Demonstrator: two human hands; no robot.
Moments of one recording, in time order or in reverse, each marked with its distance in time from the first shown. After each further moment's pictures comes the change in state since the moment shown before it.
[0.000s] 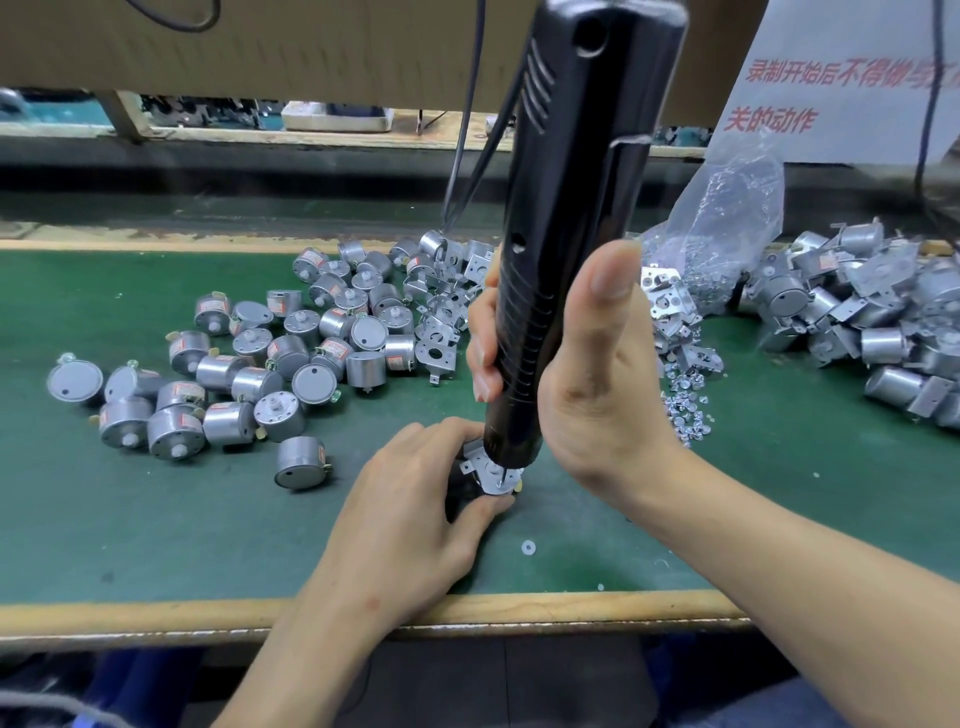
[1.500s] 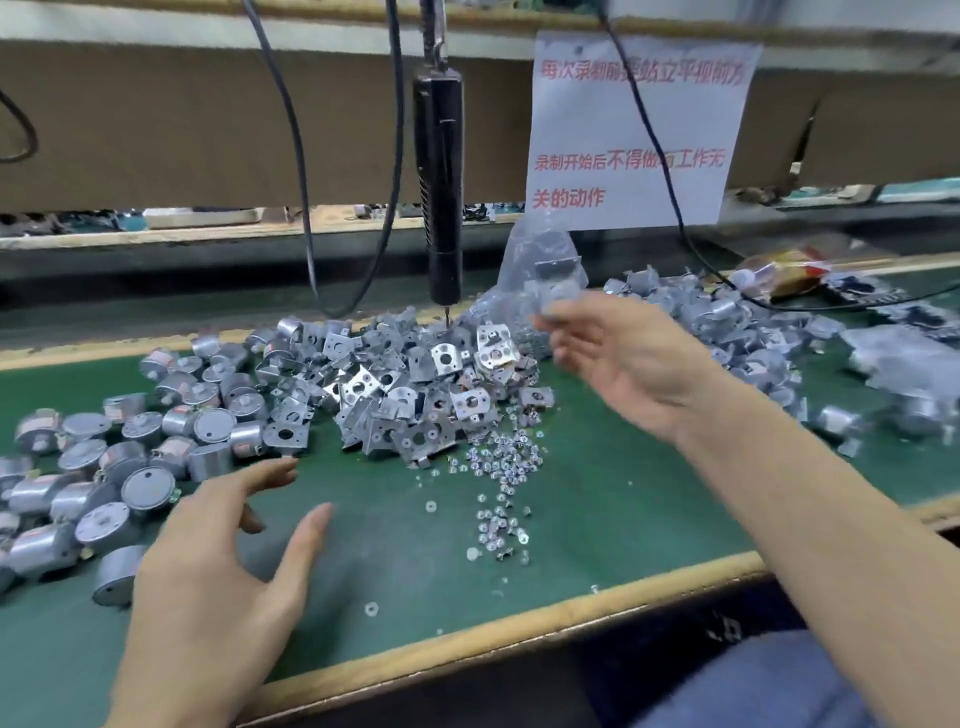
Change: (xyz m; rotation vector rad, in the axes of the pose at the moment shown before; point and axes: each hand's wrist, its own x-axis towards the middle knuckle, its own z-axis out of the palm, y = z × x) left_hand 0.004 0.008 0.005 0.077 0.422 -0.061; right_hand -0.003 -0.066 -0.183 0.055 0.328 0.490
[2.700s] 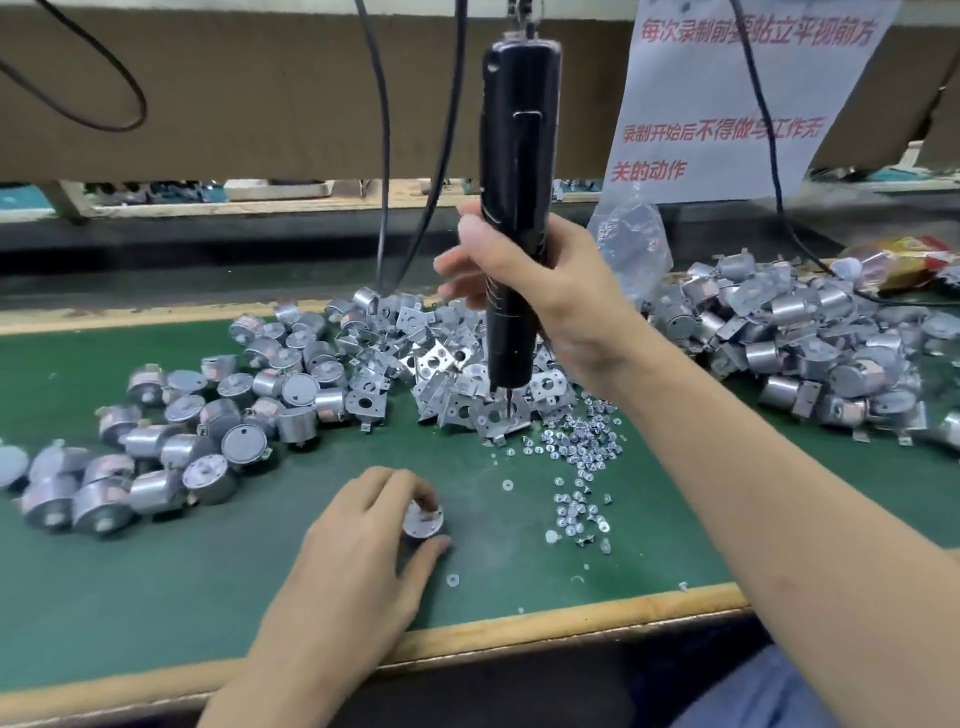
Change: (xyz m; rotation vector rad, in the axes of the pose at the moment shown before) left_hand -0.006 0.017 -0.005 0.023 -0.424 0.056; right_hand 0.029 0.020 0.108 -0.233 -0.265 -0.402
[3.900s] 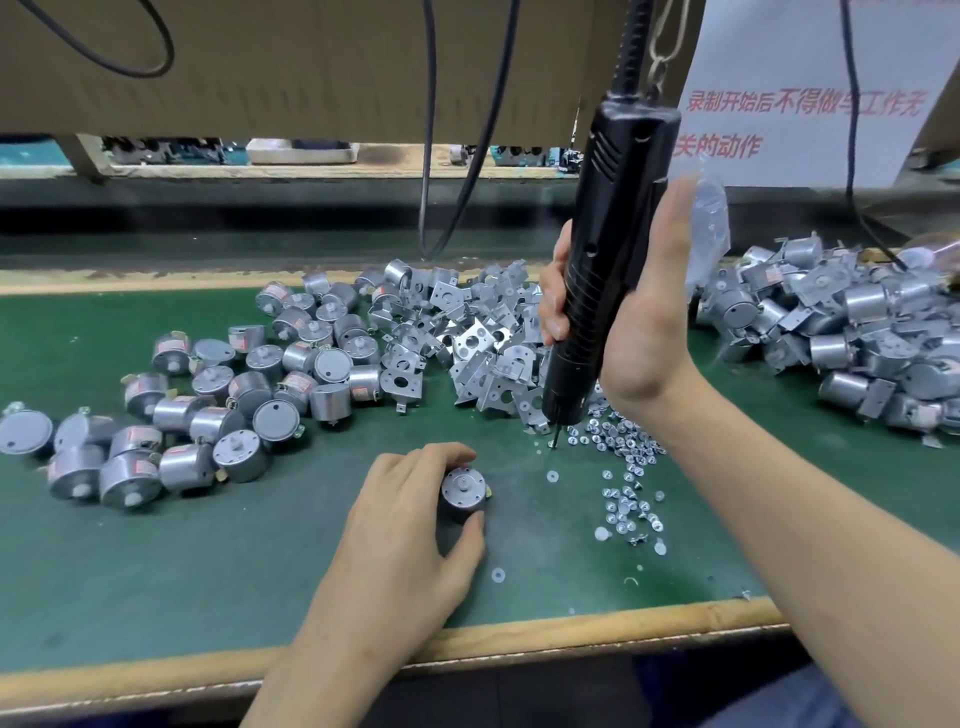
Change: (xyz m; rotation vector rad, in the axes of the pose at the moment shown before) left_hand 0.004 -0.009 0.009 -0.067 -0.022 -0.093; right_hand -0.006 0.033 0.015 0.262 0.122 0.012
